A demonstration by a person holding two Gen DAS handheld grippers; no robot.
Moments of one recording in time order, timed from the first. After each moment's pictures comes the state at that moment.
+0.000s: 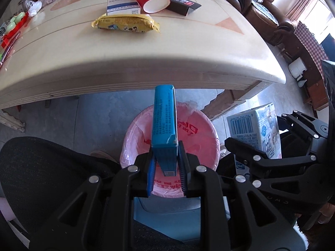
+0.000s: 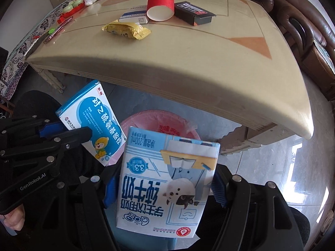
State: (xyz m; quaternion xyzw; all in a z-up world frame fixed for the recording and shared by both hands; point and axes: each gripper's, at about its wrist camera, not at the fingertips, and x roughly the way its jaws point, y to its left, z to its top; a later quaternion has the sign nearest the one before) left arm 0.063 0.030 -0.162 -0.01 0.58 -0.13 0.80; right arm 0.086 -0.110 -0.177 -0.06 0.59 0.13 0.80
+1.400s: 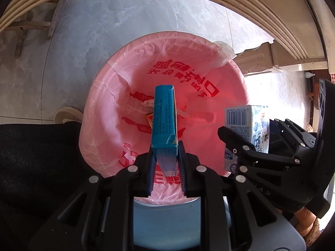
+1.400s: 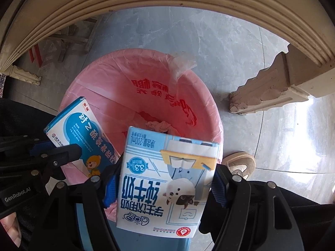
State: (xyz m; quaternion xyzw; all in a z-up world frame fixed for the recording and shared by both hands) left arm 0.113 0.023 -0.332 -0.07 0.73 -0.13 0.66; right arm 0.115 -0.131 -0.356 0.00 0.70 0.09 0.71
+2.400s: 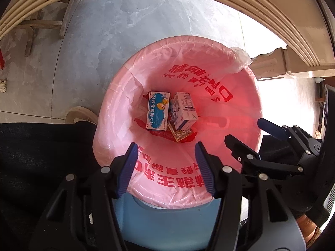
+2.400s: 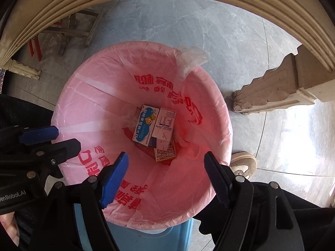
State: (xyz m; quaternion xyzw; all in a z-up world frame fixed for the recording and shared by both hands) left arm 0.117 0.029 -0.335 -0.05 0.73 -0.09 0.67; right arm 0.118 -0.123 -0.364 -0.01 0.70 0.09 0.71
